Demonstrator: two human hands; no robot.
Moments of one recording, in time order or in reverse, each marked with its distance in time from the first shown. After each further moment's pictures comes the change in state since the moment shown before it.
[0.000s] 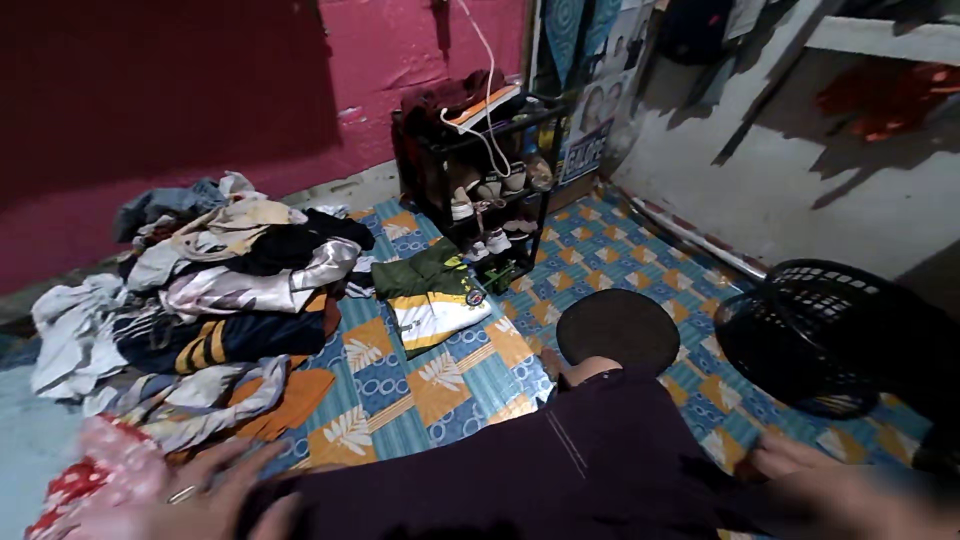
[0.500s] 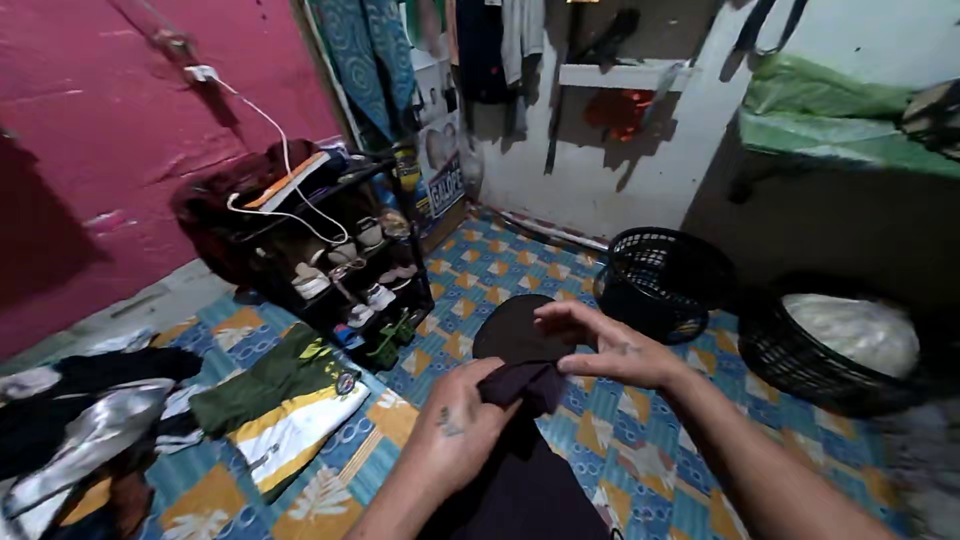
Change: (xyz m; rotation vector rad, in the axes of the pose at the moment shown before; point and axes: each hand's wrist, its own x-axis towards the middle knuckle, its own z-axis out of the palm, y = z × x) left_hand 0.227 0.319 0.100 -0.545 -0.409 0.284; right_hand 0.058 0.084 -0.048 0.494 0.438 0.043
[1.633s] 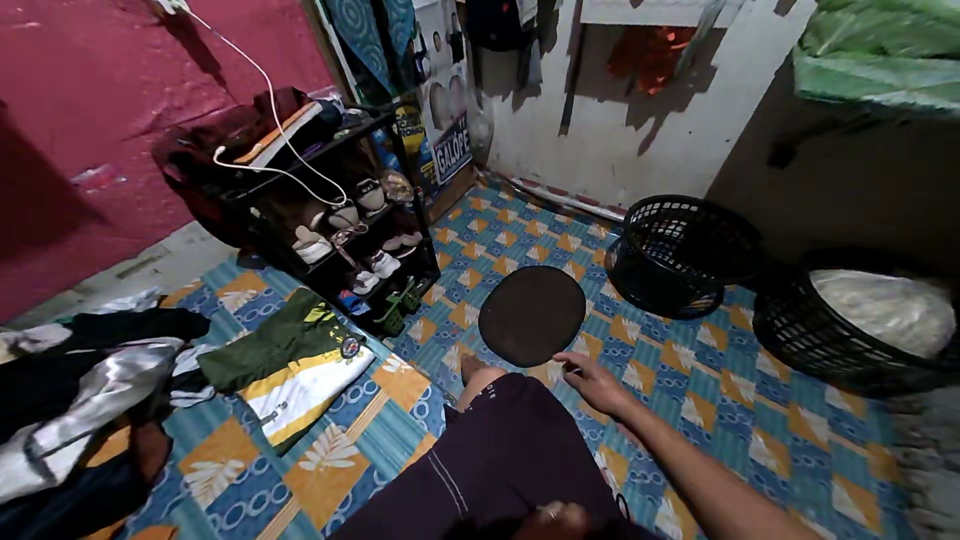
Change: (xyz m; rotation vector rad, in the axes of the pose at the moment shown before) left_hand -0.114 -0.036 0.121 -0.049 -0.192 0.150; right_hand -0.039 0.133 0.086 0.022 -0.008 0.683
